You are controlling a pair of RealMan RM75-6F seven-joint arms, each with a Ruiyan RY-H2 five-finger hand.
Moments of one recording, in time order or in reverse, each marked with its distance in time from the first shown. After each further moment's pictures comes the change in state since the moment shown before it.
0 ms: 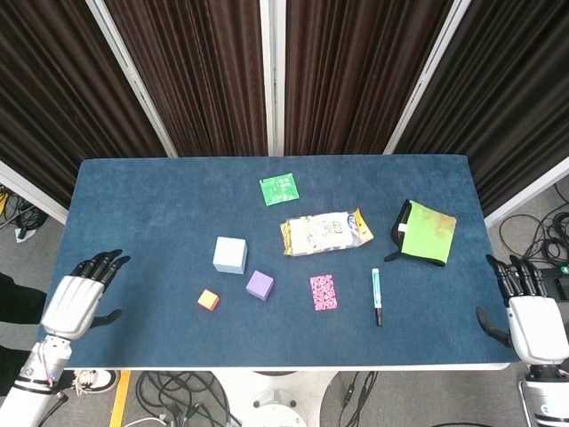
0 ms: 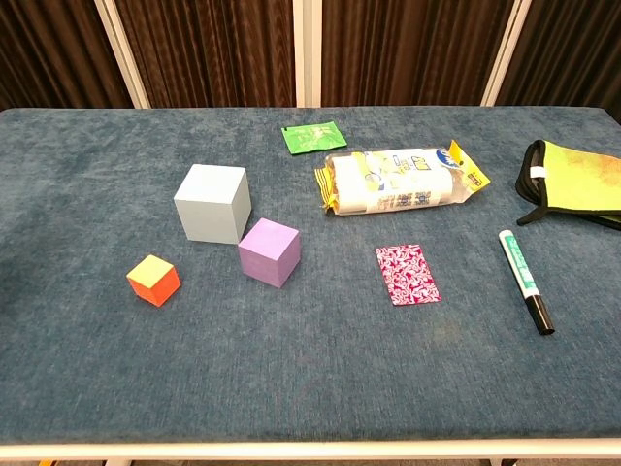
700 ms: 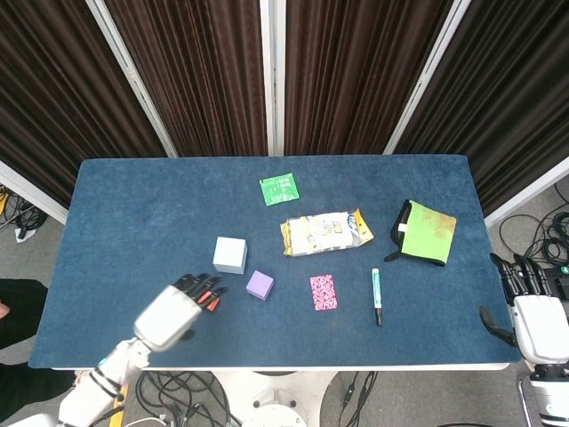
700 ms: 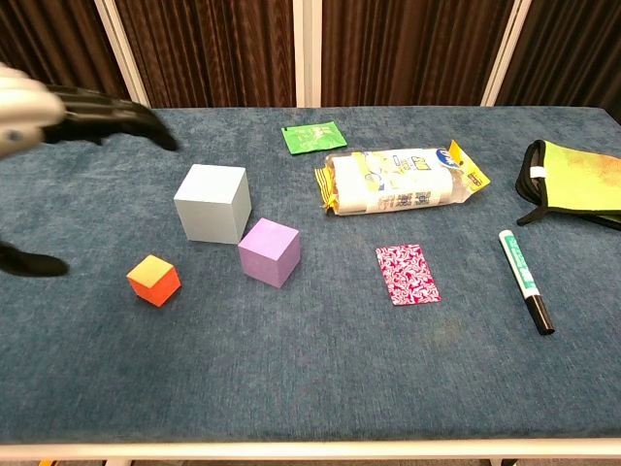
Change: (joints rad) left arm -0.213 -0.066 -0.017 -0.312 0.020 -0.315 0.406; right arm 0.002 0.015 0.003 0.007 0.003 -0.005 0.041
